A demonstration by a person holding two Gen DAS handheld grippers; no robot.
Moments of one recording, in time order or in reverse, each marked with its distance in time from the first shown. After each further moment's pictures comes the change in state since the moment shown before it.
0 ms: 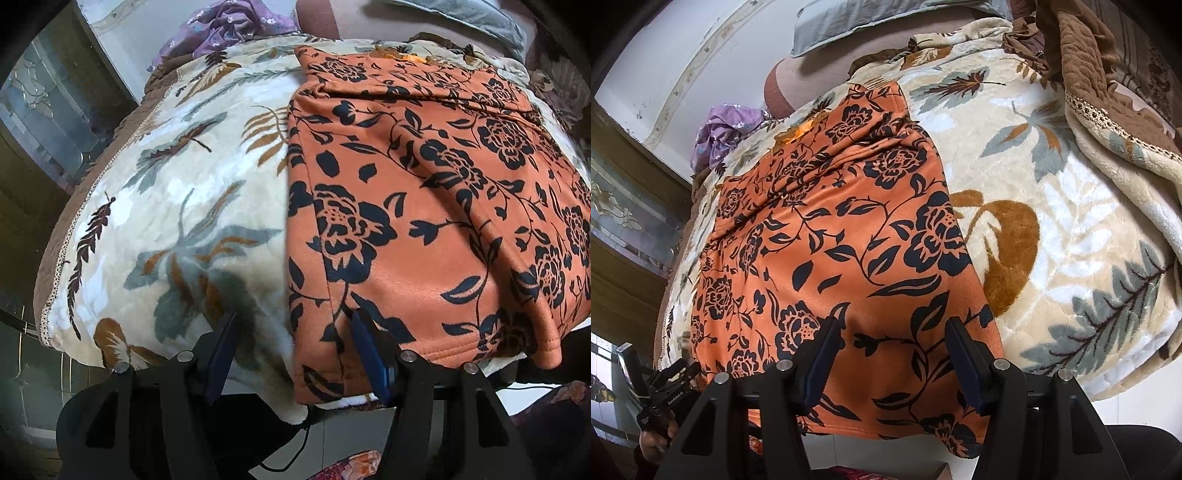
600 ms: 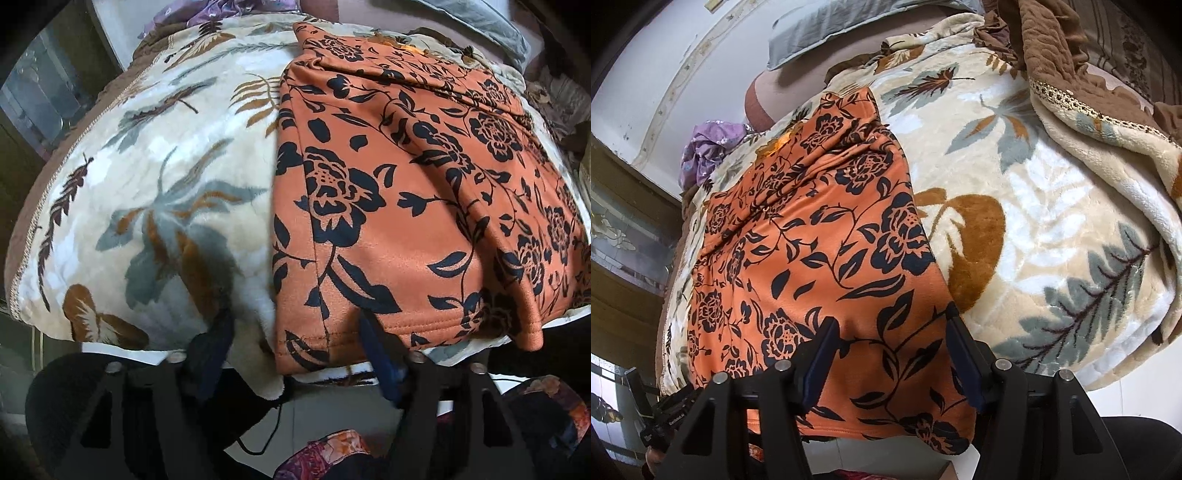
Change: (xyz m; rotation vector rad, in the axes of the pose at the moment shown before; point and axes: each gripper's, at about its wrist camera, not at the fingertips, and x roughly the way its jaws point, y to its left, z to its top) left arm 0.010 0.012 -0.008 -0.074 0.083 -0.145; right arm -0.004 -0.019 -0.002 0.071 -0.014 -0.017
